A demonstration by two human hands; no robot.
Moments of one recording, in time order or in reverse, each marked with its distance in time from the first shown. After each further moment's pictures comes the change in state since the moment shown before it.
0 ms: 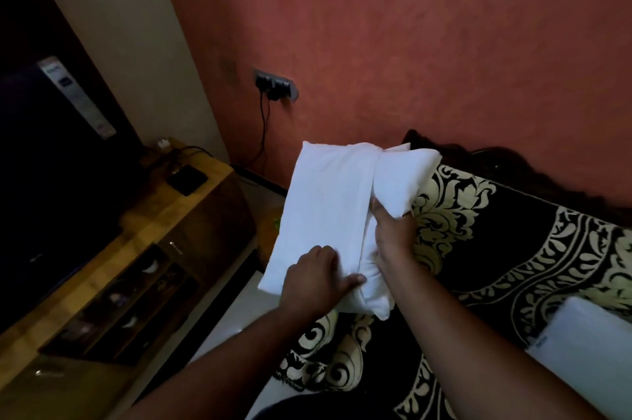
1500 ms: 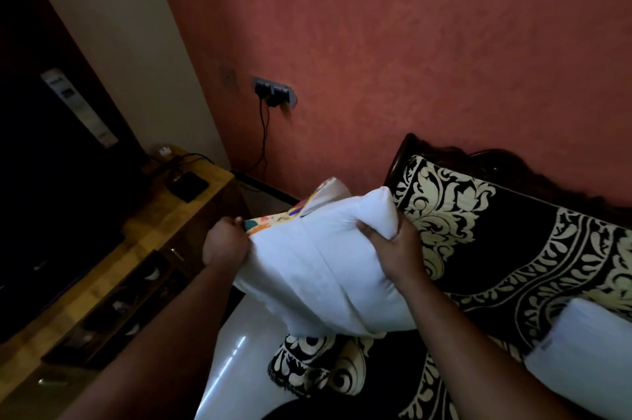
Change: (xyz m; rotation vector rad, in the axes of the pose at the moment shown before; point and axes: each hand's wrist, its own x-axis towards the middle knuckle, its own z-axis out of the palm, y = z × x) left_hand 0.072 -0.135 -0.066 -0.082 0.281 -0.627; right_hand -0.024 -0.008 -0.041 -0.294 -0.268 -0.403
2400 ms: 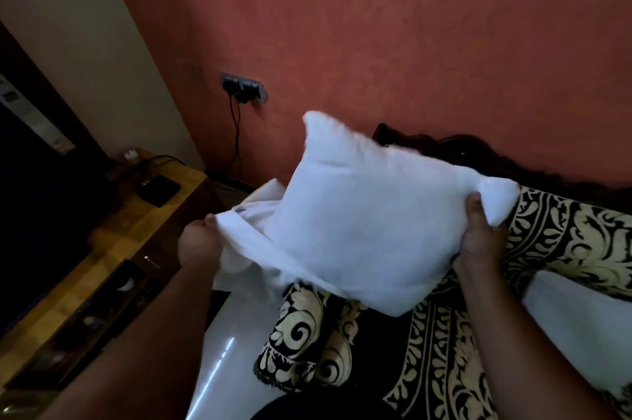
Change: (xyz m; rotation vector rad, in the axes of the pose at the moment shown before) left_hand 0.000 0.005 0.008 -0.197 0.001 -0.017; right_hand 0.024 0.032 -0.128 0.571 0.608 0.214
